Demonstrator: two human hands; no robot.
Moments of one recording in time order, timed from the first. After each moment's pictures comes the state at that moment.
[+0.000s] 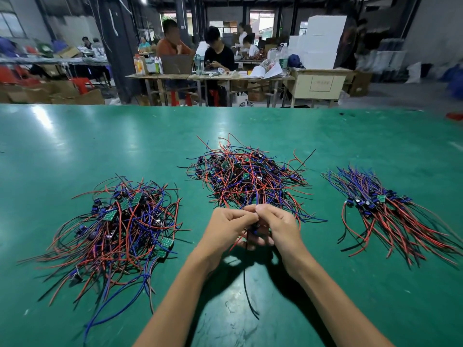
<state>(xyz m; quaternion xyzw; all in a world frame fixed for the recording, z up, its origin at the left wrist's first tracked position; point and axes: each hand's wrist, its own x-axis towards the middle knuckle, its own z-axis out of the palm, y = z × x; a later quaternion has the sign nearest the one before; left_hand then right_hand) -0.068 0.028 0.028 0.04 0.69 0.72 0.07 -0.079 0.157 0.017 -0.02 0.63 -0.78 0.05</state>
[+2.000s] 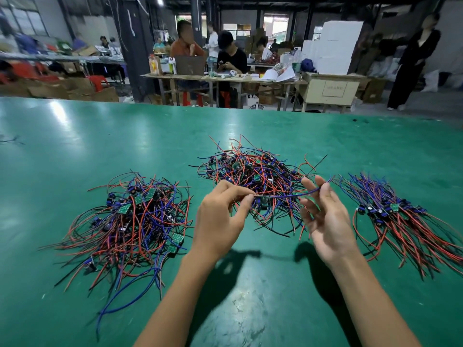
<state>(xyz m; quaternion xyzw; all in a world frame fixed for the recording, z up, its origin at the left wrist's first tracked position) -0.068 0.002 0.035 0.10 0.84 0.42 -0.33 -0.097 0.204 0.040 0.01 0.47 -0.88 -0.05</state>
